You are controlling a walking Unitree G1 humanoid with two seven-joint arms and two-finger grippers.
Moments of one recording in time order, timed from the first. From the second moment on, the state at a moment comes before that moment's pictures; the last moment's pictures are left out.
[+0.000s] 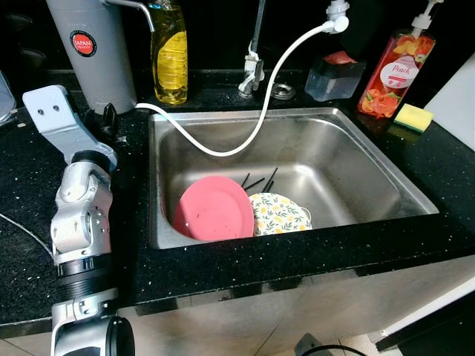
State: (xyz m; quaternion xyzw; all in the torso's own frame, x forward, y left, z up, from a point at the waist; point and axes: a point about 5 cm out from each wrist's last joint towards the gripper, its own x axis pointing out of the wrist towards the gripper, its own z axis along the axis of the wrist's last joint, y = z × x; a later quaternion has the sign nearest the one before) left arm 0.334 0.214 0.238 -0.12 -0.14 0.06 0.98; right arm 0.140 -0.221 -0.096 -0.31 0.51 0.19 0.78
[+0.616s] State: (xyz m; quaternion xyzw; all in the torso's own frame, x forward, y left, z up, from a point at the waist) left arm 0.344 0.171 0.235 -0.08 -0.12 0.04 0.99; right arm 0.145 -0.210 -0.097 -0.19 0.51 0.07 0.83
